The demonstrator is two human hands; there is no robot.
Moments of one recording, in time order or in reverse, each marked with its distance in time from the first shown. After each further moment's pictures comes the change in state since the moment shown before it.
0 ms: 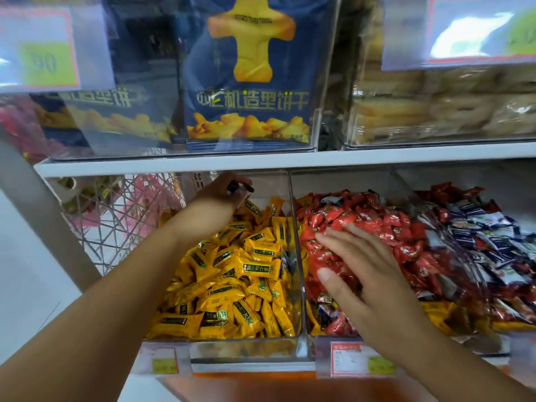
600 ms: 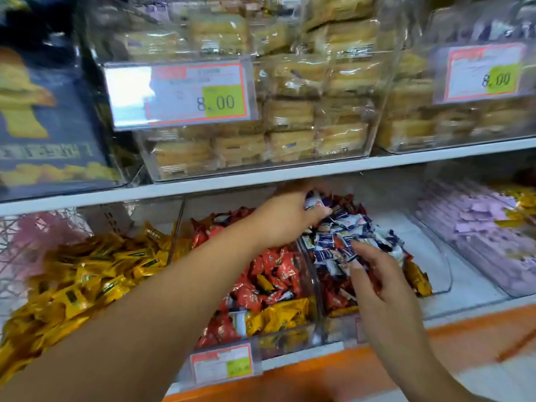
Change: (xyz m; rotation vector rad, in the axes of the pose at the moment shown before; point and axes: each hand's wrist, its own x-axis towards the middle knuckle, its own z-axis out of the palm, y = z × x) left_hand 0.001 0.199 0.181 0.204 -0.319 0.447; right_hand -0.074 0.085 -0.106 0.338 0.419 0.487
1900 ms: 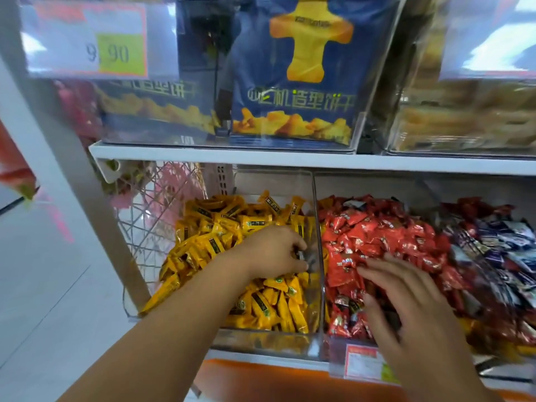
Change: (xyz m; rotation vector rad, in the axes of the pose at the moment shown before) left_hand -0.143 -0.180 -0.055 0.245 -0.152 -0.317; right_hand -0.032 -0.038 0.133 -0.494 -0.223 -0.612
